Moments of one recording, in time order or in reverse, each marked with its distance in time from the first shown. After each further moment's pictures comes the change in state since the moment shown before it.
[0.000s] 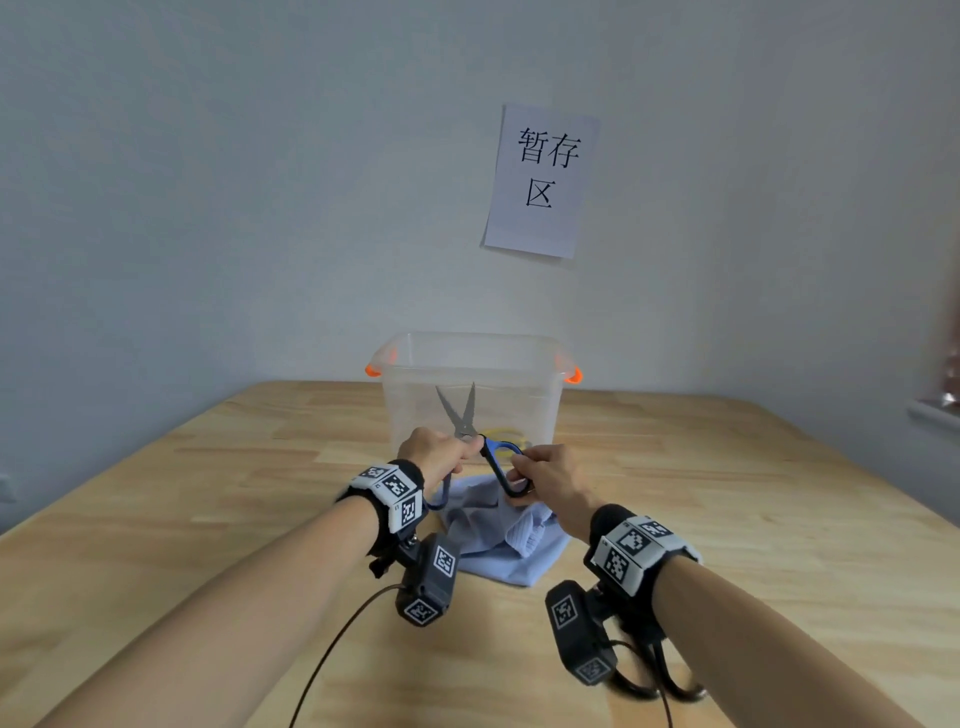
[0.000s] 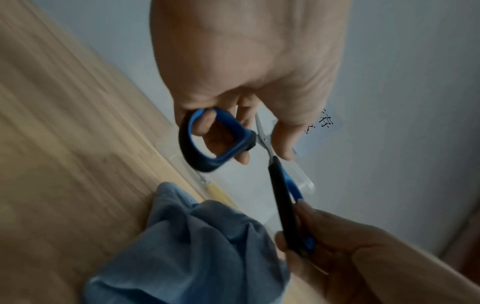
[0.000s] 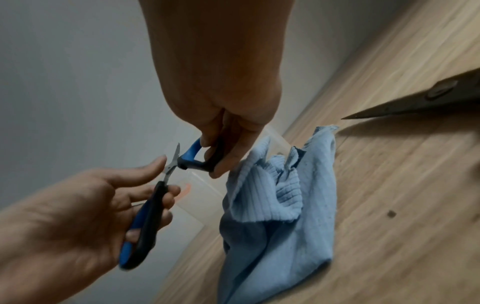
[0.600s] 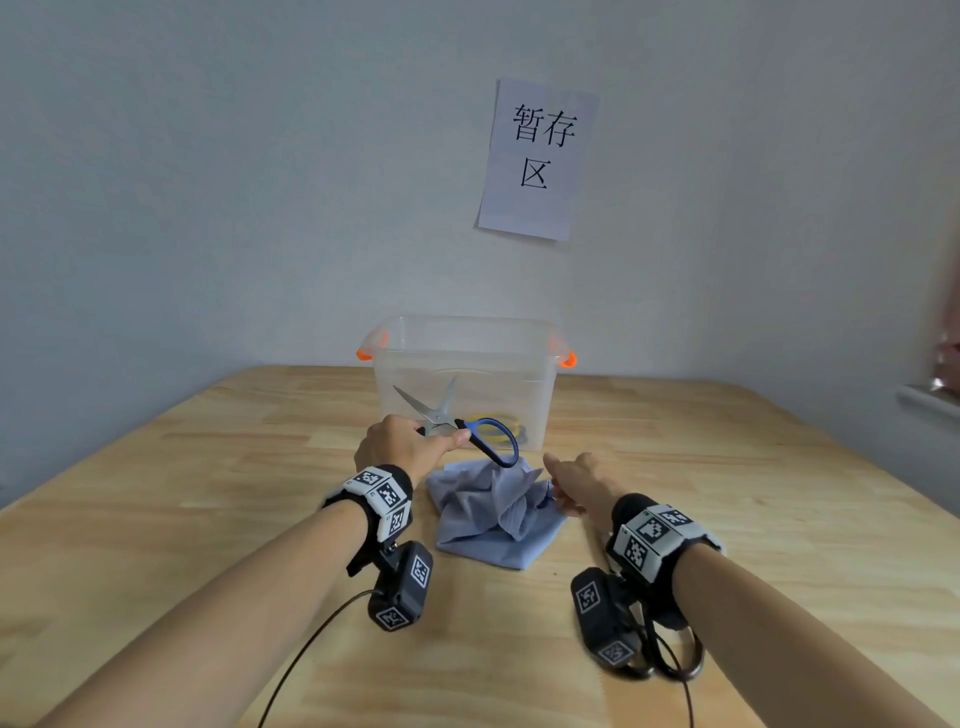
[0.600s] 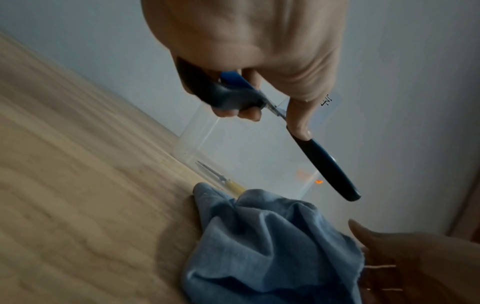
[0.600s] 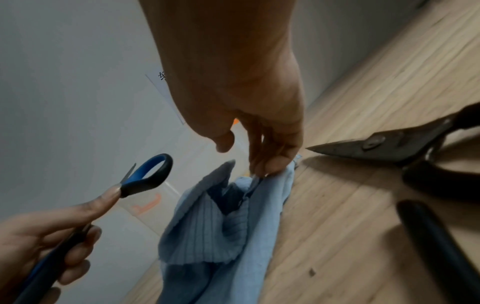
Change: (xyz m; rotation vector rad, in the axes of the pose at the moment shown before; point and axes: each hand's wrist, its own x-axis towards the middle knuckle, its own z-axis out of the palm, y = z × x) left_hand -0.009 -0.016 -0.008 0.377 0.283 0.090; right_hand 0.004 0.016 -0.035 -0.361 0.139 0.275
